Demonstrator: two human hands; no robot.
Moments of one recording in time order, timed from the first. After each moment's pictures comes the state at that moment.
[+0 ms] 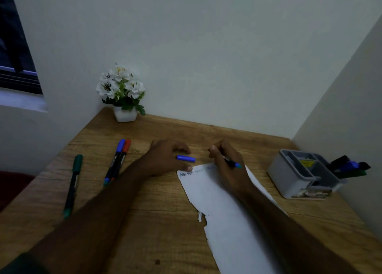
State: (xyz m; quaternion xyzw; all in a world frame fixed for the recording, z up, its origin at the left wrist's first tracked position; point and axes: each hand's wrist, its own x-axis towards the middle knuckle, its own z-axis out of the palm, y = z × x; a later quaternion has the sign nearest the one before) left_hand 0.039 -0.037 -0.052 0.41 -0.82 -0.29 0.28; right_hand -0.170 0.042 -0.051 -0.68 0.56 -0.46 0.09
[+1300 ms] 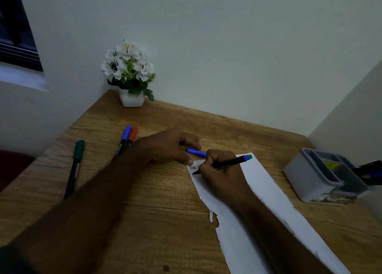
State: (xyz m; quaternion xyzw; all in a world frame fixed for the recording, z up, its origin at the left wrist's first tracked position) left_hand 0.052 -0.064 -0.051 0.32 -0.85 -0.39 0.14; right_hand -0.097 0.070 -0.034 -0.61 0.63 -0.42 0.23
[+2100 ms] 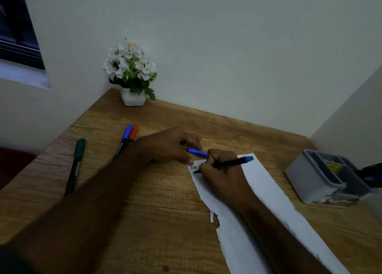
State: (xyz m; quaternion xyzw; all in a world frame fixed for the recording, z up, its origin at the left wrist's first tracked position) left_hand 0.053 -0.061 -0.049 0.32 -0.85 -0.40 0.14; right_hand -0.096 0.069 -0.034 -0.61 0.63 -0.42 0.24
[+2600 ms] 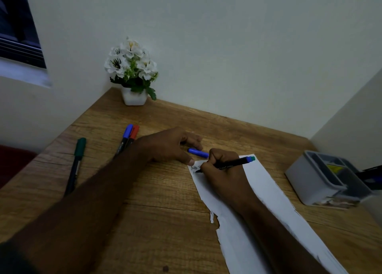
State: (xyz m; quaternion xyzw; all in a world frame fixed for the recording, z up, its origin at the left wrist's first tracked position) left_hand 0.053 -0.065 -0.052 0.32 -0.85 -0.39 0.15; right_hand -0.103 0.063 -0.041 -0.62 0.60 -0.45 0.23
